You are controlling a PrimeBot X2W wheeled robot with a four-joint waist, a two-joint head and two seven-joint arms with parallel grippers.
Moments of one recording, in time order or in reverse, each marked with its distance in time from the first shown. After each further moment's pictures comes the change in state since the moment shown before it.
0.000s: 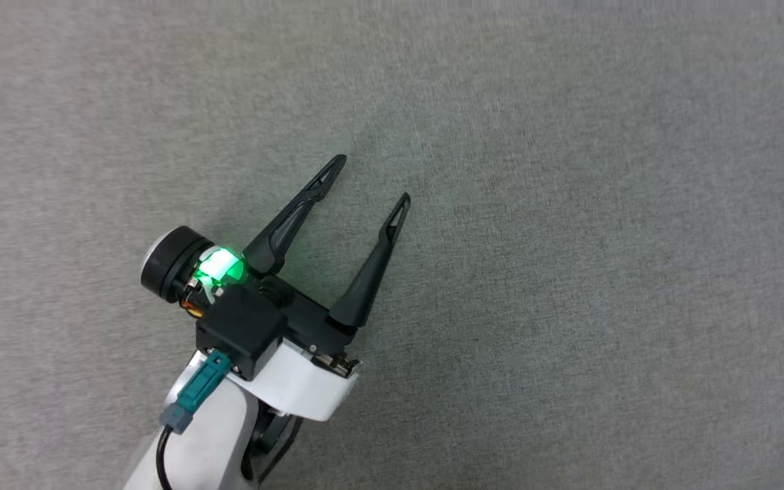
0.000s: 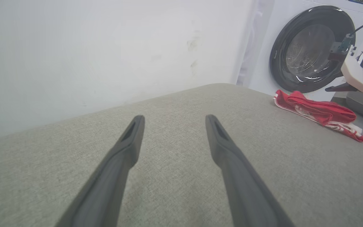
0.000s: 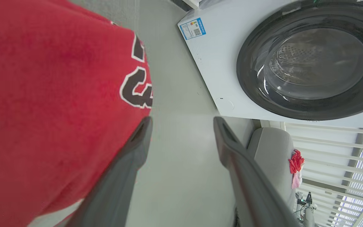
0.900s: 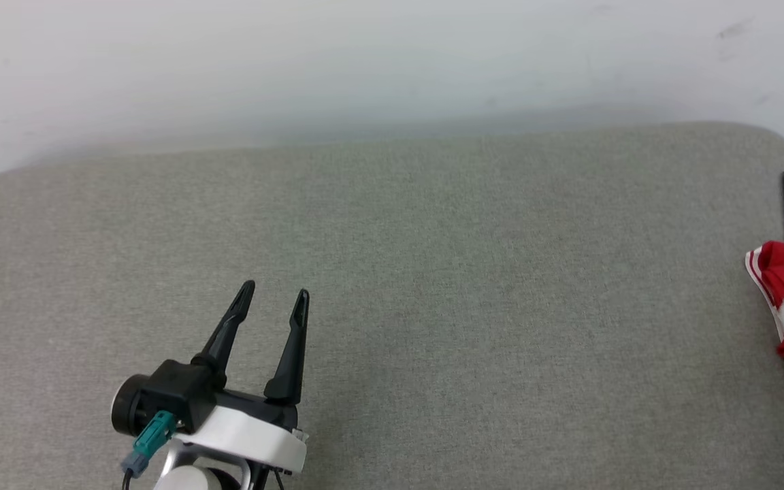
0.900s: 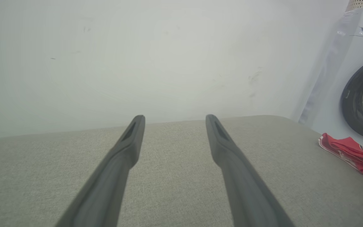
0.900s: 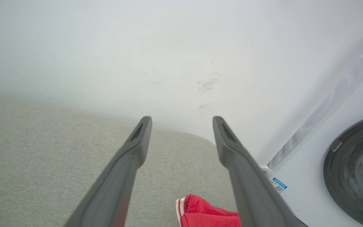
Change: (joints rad) left arm 0.279 -0.130 0.247 0.173 -0.076 0.000 0.000; right arm 0.301 0.336 -0.018 -0.466 0.272 0.000 -0.247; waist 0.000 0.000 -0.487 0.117
